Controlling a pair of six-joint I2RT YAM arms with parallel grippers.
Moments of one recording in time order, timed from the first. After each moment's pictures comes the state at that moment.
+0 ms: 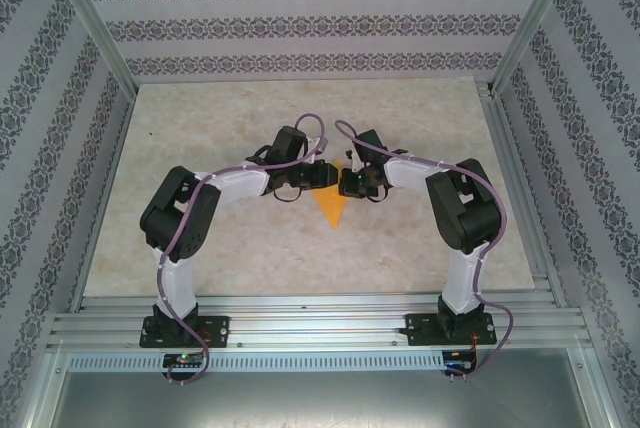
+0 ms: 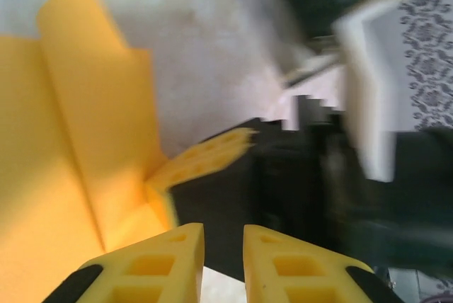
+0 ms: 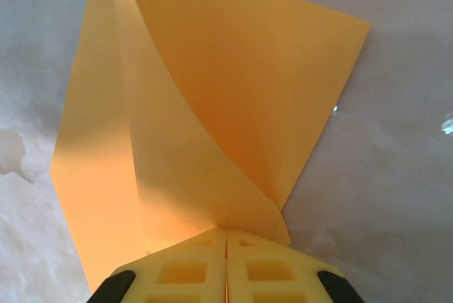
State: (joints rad) left arm -0.56 1.99 1.22 0.01 0.60 -0.67; right arm 0.43 1.94 1.17 -0.37 -0.32 0.42
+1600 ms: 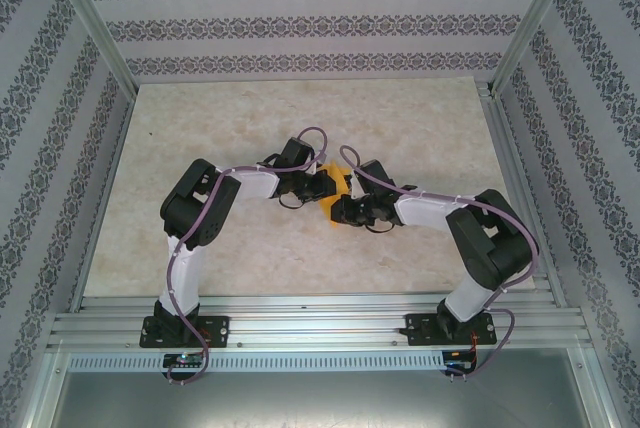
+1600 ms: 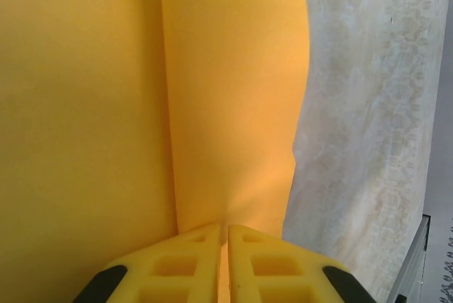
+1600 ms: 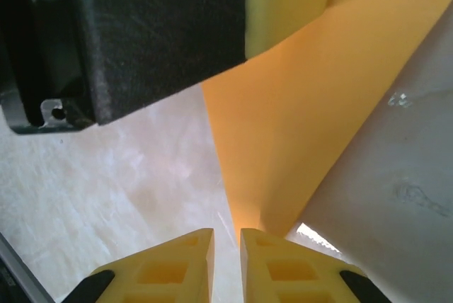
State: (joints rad) left arm -0.57 2.11 1.25 -0.01 0.56 -0.77; right arm 0.55 1.67 0.79 -0.10 -0.43 0.61
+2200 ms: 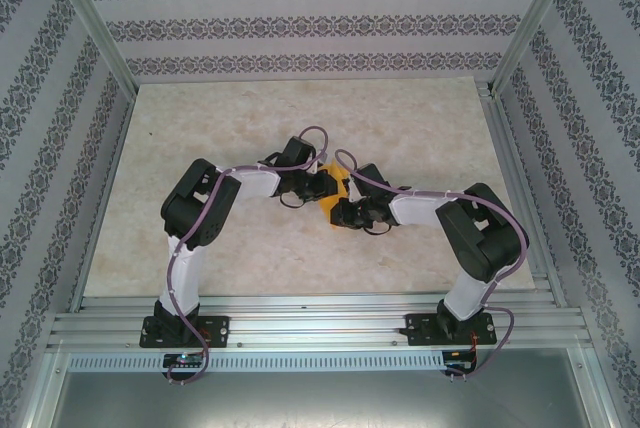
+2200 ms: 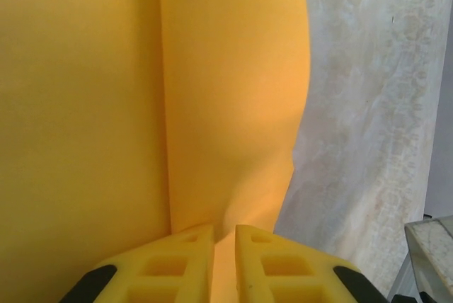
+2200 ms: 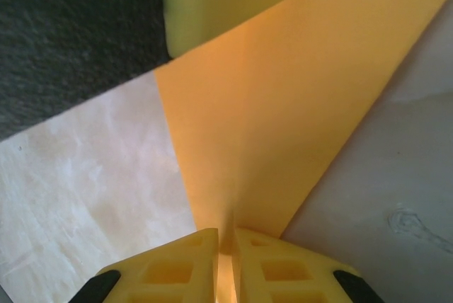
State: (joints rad) left arm -0.57 2.11 1.27 -0.04 0.56 -0.77; right arm 0.57 1.73 0.79 -0.09 -0.41 0.61
